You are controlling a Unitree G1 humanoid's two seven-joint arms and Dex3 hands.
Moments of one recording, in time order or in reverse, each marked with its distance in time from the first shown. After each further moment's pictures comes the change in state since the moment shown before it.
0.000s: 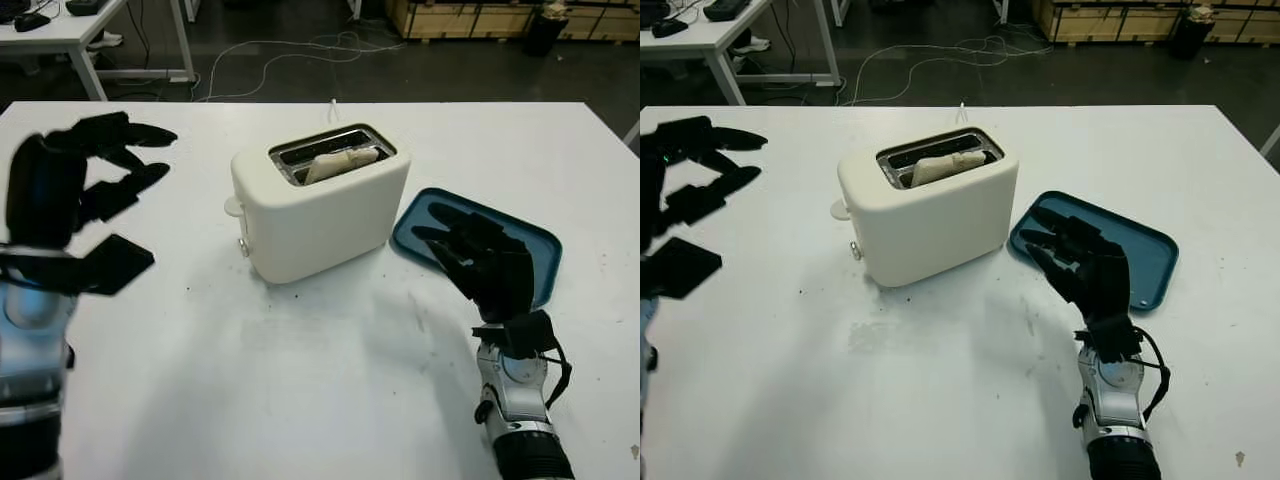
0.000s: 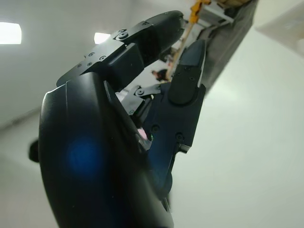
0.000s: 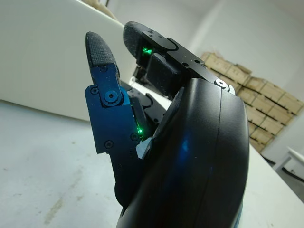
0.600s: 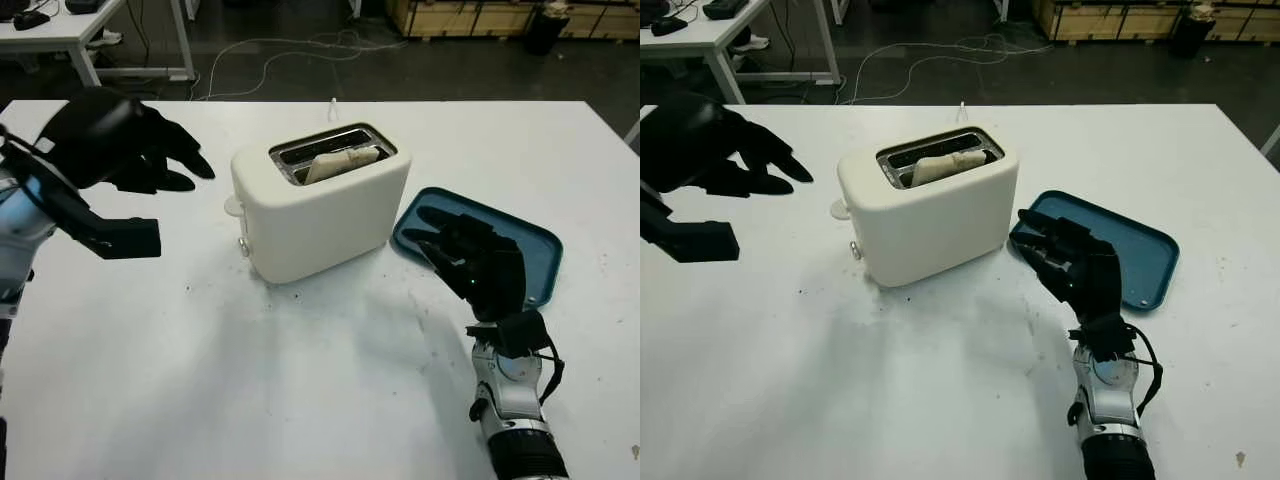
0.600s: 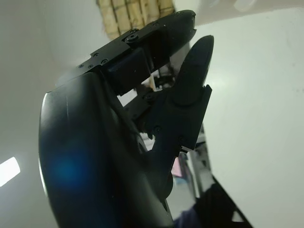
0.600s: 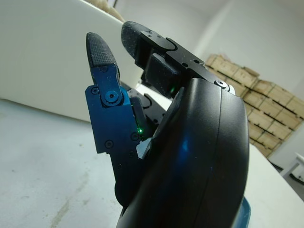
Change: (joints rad) left arm -0.299 0.235 -0.267 0.330 0.116 -0.266 -0.311; right arm -0.009 0.015 -0.003 -0.003 -0.002 0.010 0.035
